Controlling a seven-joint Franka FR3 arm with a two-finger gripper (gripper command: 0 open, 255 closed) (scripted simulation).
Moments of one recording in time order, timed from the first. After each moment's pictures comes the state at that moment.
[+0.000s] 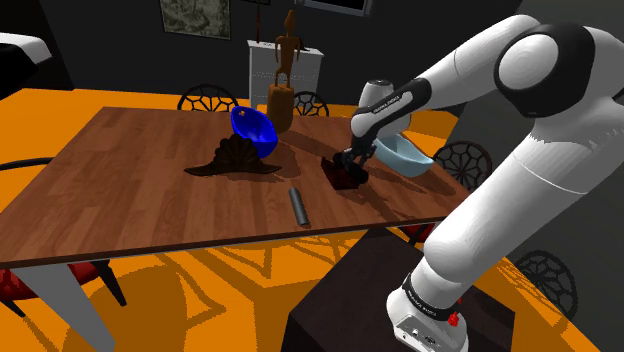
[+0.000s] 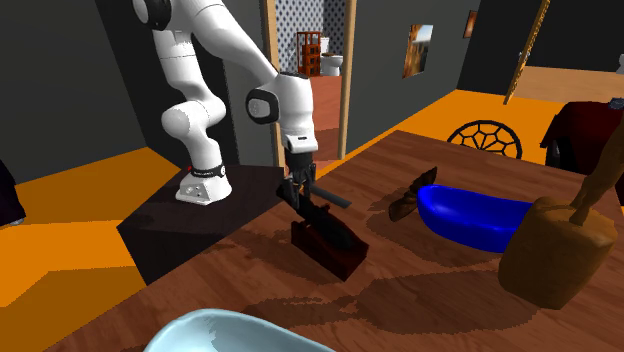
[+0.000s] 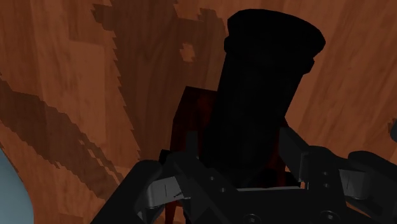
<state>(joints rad) -0.26 -0.10 -0.27 -2.49 -0.21 2.50 0.04</state>
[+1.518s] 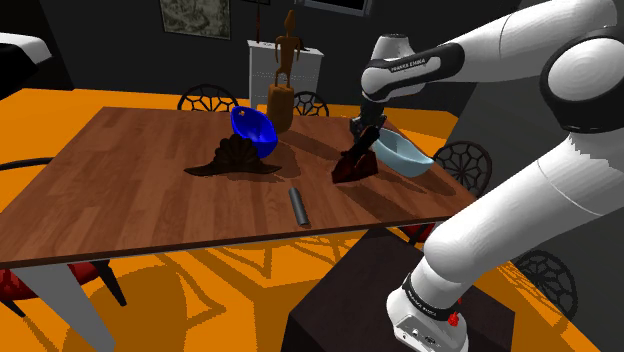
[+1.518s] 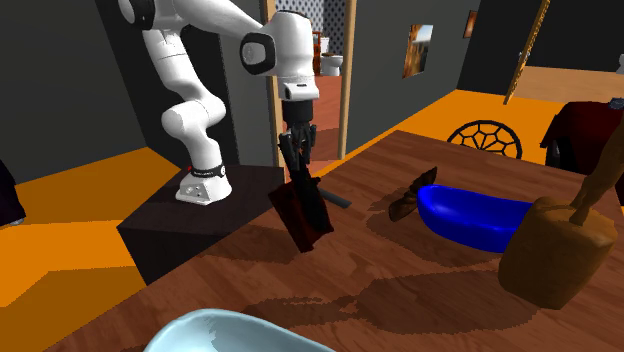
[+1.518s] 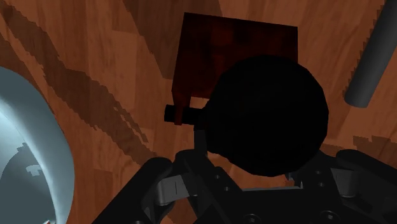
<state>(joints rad) -0.25 -0.28 -0.24 -2.33 -0.20 2.16 0.02</state>
